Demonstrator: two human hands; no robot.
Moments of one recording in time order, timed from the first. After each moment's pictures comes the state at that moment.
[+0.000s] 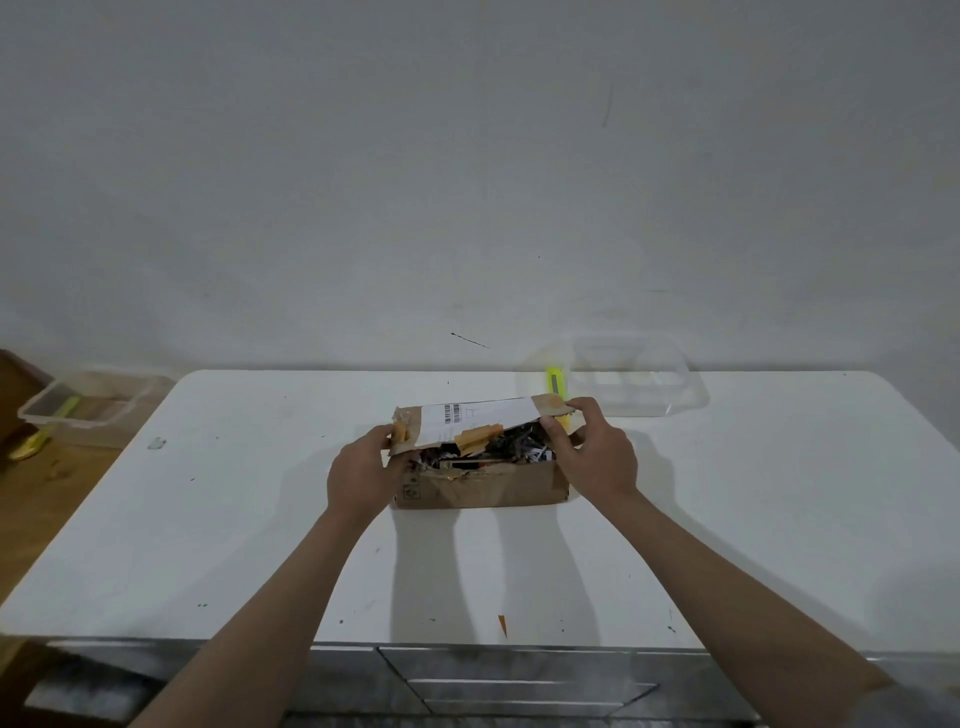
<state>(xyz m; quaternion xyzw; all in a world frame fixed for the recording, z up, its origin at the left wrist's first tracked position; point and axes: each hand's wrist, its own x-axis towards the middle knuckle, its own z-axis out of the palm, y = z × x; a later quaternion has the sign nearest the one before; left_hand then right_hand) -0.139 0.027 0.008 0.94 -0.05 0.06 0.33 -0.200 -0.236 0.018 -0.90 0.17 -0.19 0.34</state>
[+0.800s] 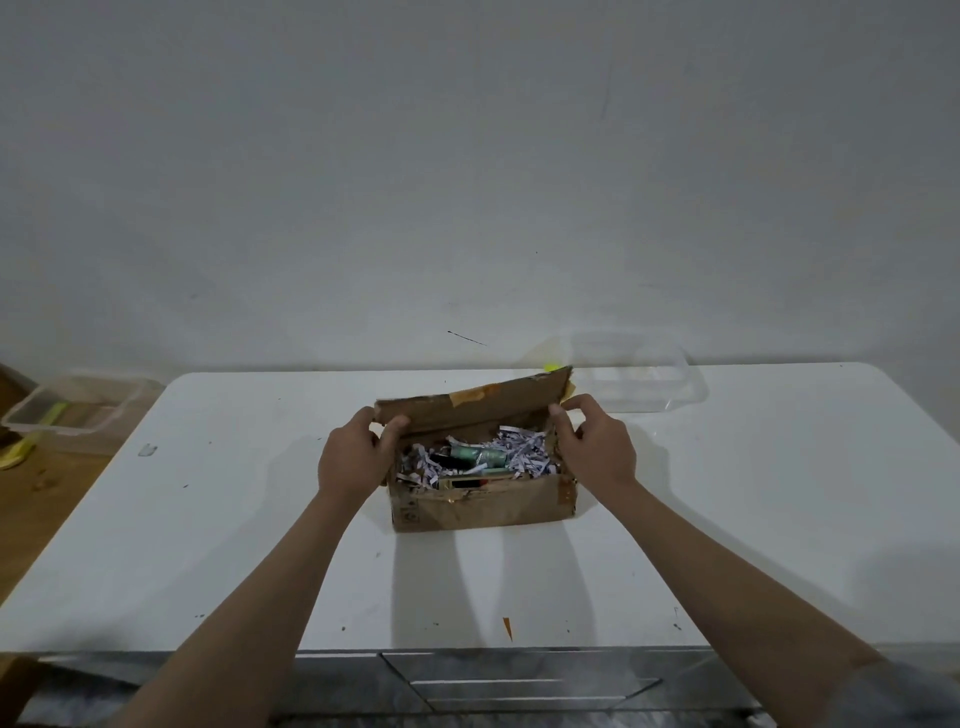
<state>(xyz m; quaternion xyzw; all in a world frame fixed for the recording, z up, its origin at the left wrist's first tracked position) -0.115 0.030 0.019 0.94 -0.04 0.07 0.34 -0.183 -0.245 0.004 -0.90 0.18 -0.19 0.34</state>
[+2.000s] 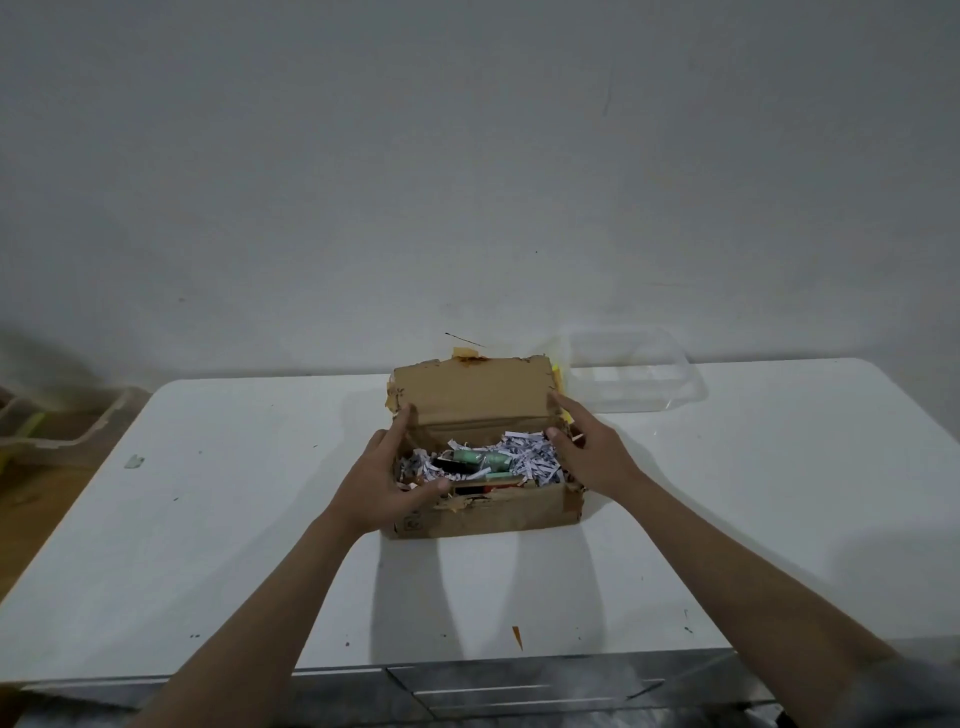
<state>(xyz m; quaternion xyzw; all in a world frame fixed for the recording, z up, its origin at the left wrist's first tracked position) -0.120 0.038 -0.006 0.89 -0.22 -0.07 0.39 -0.179 -0.257 -0.010 -0.89 0.08 -0.07 0.44</state>
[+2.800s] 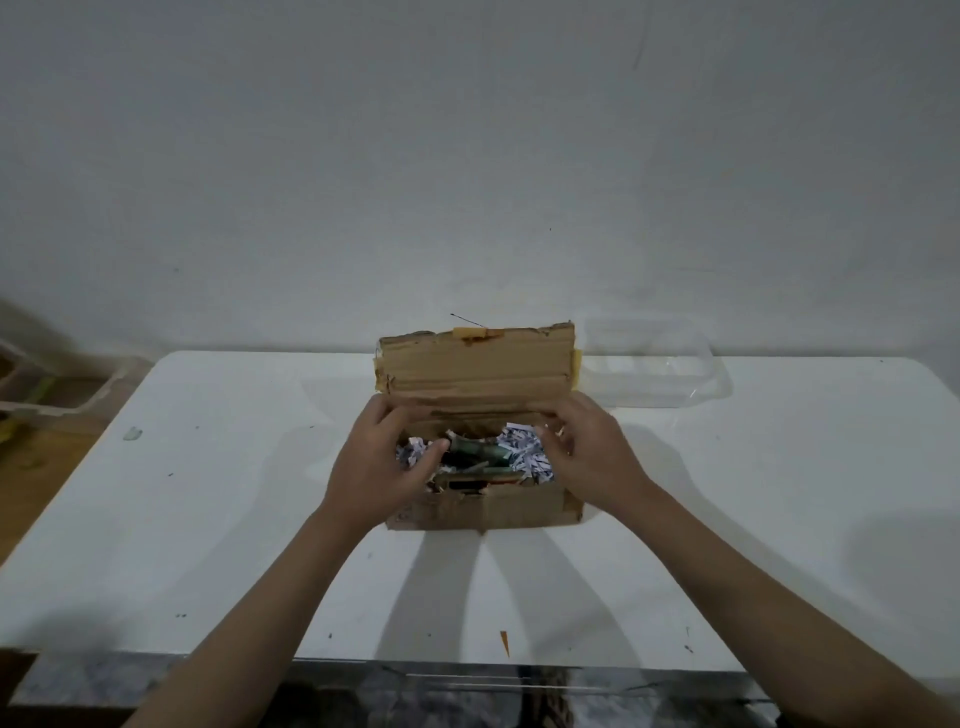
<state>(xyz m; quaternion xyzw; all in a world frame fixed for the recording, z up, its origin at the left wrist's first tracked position) -0.141 0.011 0.032 0.89 -0.25 0.15 0.36 -0.188 -0.235 0.030 -0.91 -0.04 -0.15 0.37</state>
